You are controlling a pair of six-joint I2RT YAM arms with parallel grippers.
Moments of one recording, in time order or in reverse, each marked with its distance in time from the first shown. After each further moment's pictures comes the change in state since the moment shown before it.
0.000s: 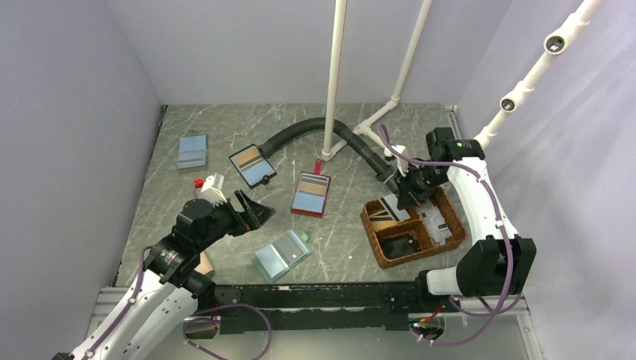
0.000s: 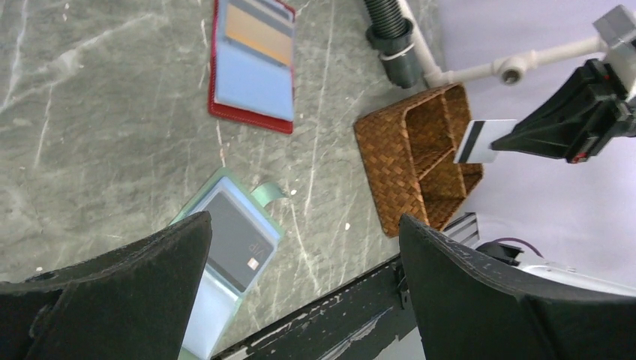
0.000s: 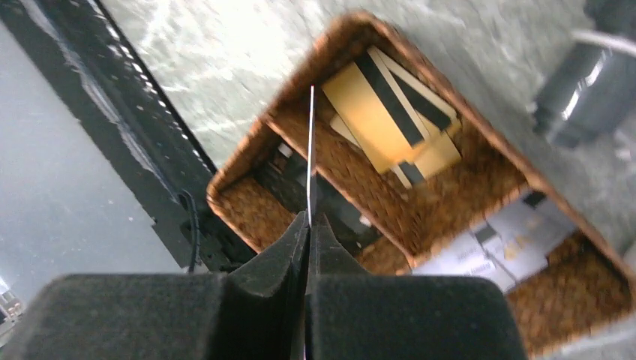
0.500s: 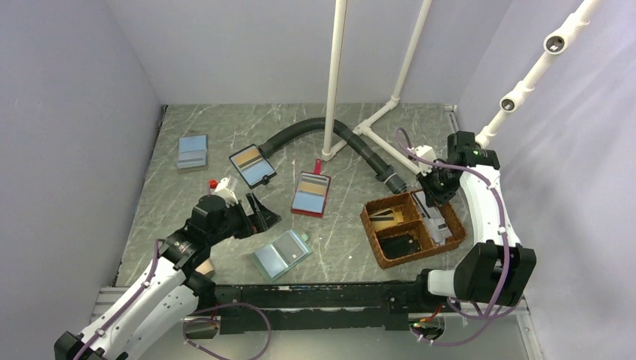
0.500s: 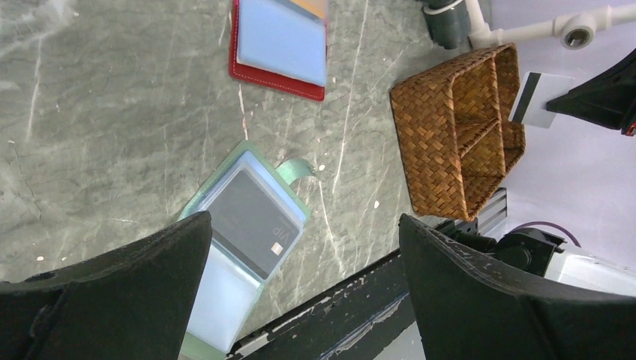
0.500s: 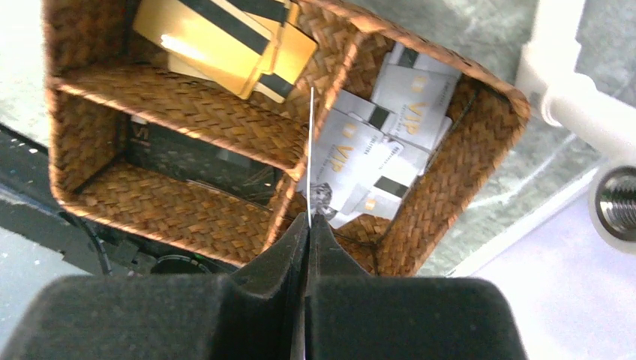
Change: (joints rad) left arm 0.001 0.141 -0.047 0.050 0.056 0.024; right arm -0.184 -0.058 -0.089 0.137 0.332 0.096
